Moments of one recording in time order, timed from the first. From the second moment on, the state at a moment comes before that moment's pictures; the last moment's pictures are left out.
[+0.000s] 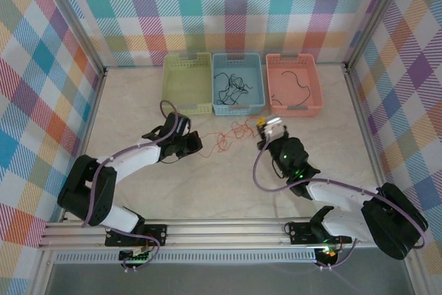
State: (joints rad) left arm -0.47 1.46 0.79 -0.25 0.20 -0.76; right arm 0.67 1.14 0.36 0.76 0.36 -0.09
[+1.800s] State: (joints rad) left arm -0.44 1.12 1.31 -0.52 0.24 -0.58; right arm 0.56 1.22 0.48 0.50 -0.13 0.16
